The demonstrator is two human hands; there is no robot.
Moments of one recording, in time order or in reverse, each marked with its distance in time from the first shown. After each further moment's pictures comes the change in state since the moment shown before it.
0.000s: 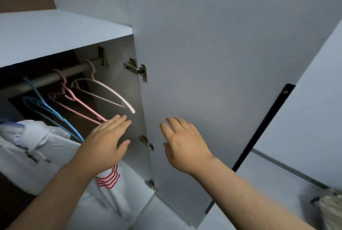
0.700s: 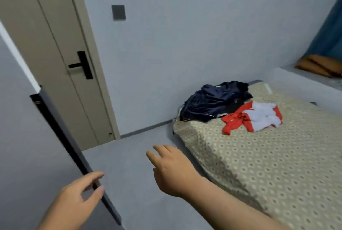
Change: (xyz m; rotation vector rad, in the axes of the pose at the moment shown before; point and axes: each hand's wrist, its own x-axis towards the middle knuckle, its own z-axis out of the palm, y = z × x) left_hand 0.022 0.235 0.092 -0.686 -0.571 0.445; right_hand -0.292 0.060 -0.048 -0.186 -0.045 0.922
